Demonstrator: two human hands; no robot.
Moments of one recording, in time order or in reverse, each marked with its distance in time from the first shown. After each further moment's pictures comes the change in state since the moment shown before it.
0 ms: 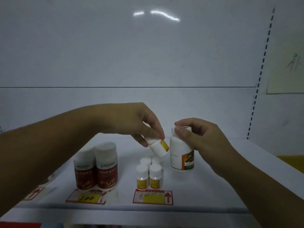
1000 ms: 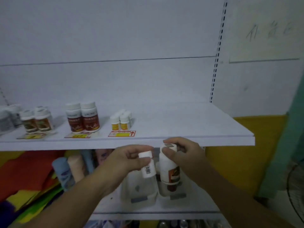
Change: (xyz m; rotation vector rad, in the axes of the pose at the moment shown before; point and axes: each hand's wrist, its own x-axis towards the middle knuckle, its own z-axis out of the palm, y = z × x) left_hand -0.083 0.039 0.254 -0.894 0.378 -0.166; right_hand -0.191 0.037 -0.066 0.013 -0.042 0.167
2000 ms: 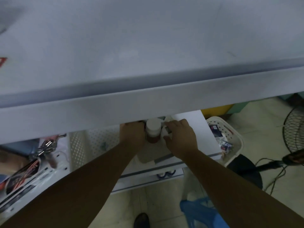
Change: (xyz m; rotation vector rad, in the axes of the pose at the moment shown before) left_hand 0.244 -0.301 0.027 1.446 -0.054 -0.058; right_hand 0.032 0.326 0.017 -1.011 -0.036 0.302
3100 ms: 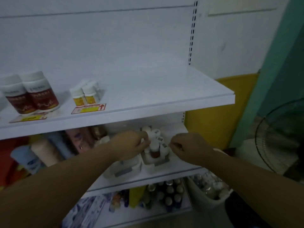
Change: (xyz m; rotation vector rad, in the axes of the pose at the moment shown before) left_hand -0.166 0.017 -0.211 0.007 0.038 0.463; right_hand -0.107 -0.042 -0.210 0.083 0.002 -0.475
